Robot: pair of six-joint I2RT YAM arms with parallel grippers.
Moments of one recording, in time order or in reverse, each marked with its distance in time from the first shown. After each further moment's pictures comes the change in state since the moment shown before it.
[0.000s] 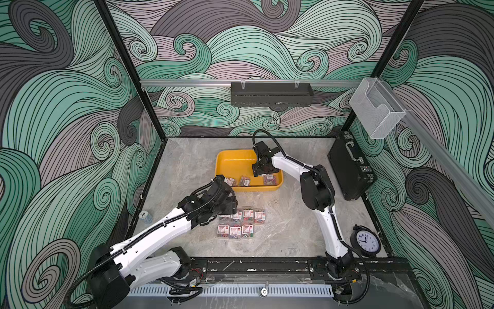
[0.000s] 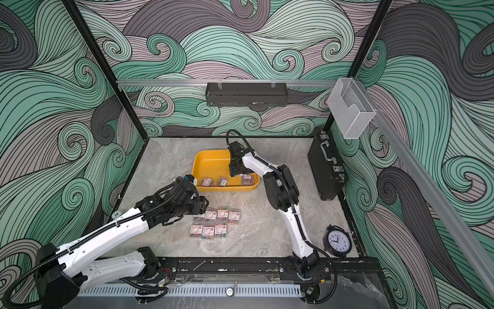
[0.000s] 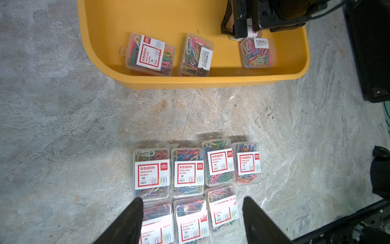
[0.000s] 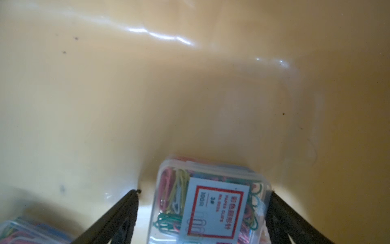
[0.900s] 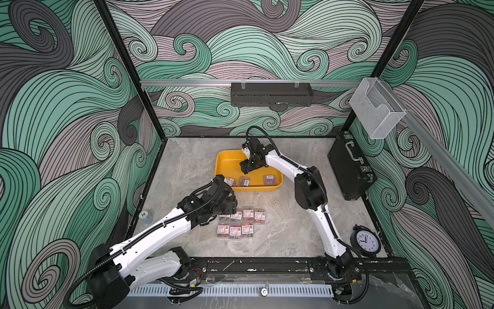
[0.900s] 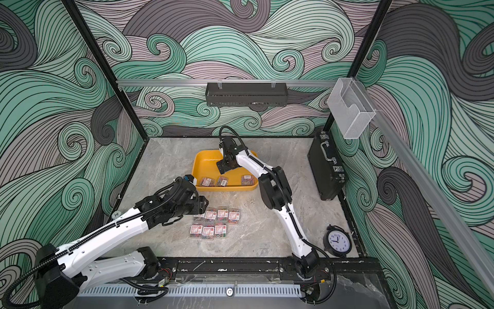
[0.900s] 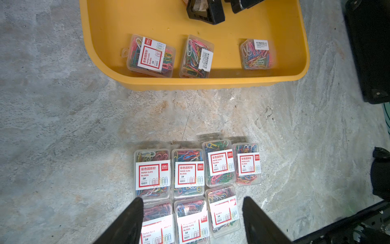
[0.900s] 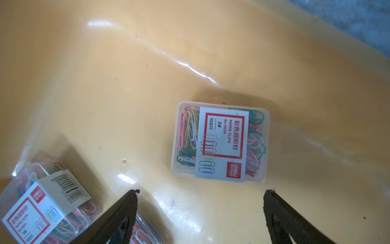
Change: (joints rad) left arm 0.000 -0.003 0.000 -0.001 -0.005 0.000; right arm 0.038 0.107 0.228 0.014 -0.176 -0.248
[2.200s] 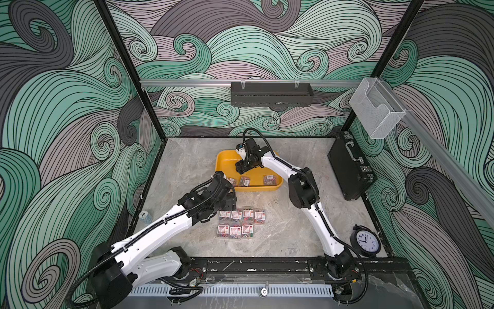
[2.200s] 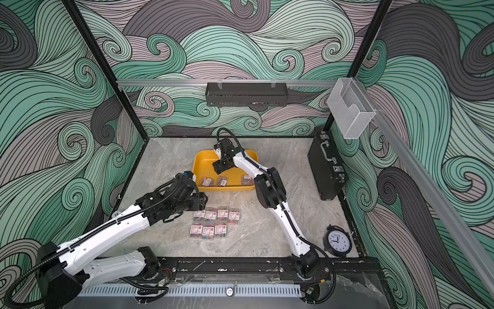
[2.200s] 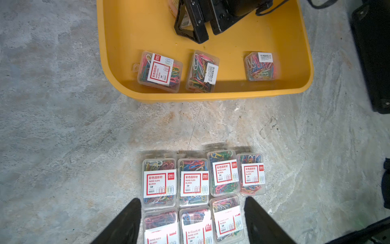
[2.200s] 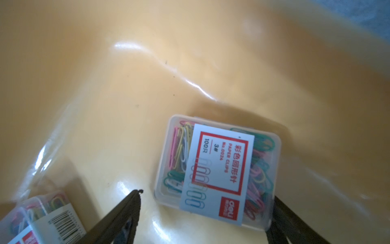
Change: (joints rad) left arm 0.043 0.061 0.074 -0.013 -0.038 0.039; right arm 0.012 0.120 0.114 0.069 -0.103 -0.060
